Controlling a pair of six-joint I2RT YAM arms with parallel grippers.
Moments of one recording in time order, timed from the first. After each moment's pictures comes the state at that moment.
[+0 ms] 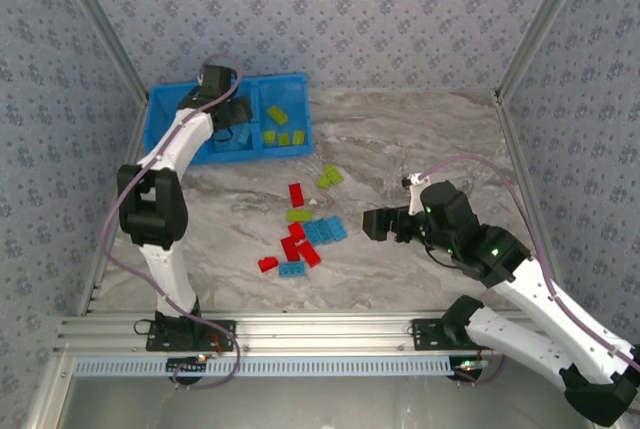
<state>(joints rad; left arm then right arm) -0.20 1.91 1.69 -0.60 -0.12 -0.46 0.73 0.75 0.87 -0.72 -0.01 0.53</state>
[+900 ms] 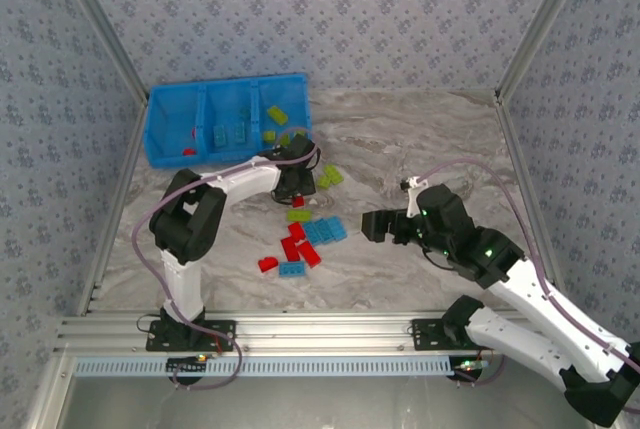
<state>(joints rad) -0.64 1.96 1.35 -0.56 -0.15 -0.78 0.73 0.75 0.82 -0.69 -0.01 0.56</state>
